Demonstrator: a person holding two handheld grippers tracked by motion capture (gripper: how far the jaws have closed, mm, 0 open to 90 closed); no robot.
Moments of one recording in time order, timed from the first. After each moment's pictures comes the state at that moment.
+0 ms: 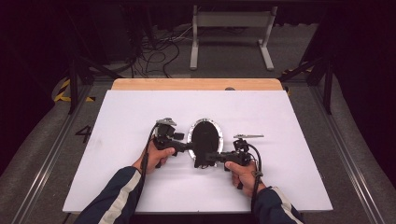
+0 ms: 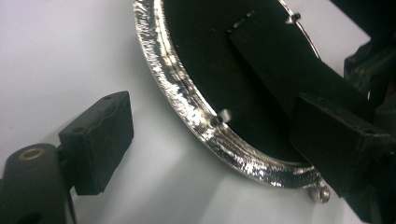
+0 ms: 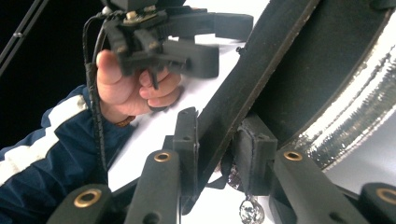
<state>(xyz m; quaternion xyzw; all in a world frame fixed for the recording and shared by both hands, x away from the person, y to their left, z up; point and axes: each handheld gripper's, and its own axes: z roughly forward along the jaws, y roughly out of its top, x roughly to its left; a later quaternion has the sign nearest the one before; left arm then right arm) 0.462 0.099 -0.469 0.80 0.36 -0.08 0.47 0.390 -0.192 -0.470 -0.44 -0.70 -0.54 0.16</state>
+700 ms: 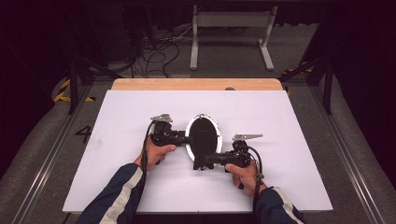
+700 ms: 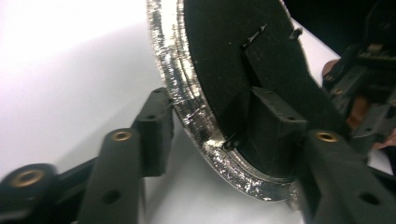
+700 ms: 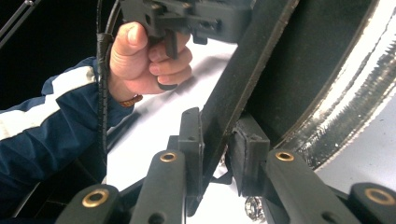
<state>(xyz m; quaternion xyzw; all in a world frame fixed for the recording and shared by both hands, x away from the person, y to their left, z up) 0.461 0.112 -0.454 0.79 0.30 -0.07 0.53 0.387 -0.190 -0.465 -0.38 -0.74 -0.55 0.13</state>
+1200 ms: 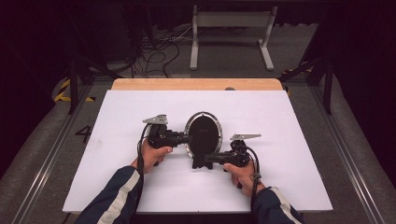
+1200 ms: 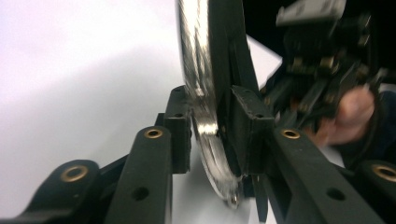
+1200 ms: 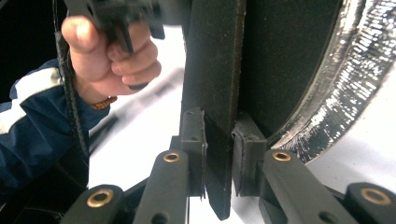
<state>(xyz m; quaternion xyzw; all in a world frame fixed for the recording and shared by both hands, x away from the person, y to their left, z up) 0.445 0.111 -0.446 0.79 0.25 -0.08 0.56 0.389 -0.185 -0.467 -0.39 -0.74 -0.53 0.11</state>
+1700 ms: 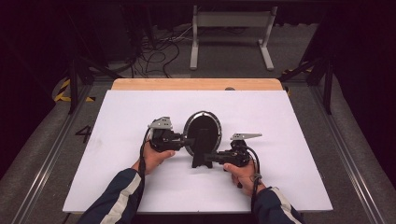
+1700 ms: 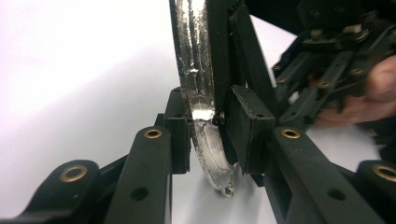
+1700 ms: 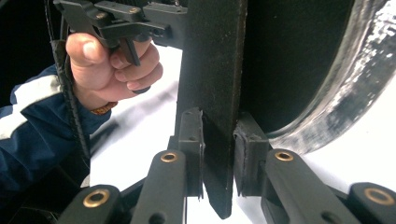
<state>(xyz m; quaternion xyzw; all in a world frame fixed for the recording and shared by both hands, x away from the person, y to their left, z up) 0.430 0.105 -0.433 0.82 0.22 0.00 0.53 0.386 -0.184 -0.459 -0.38 -0.75 -0.54 0.09</state>
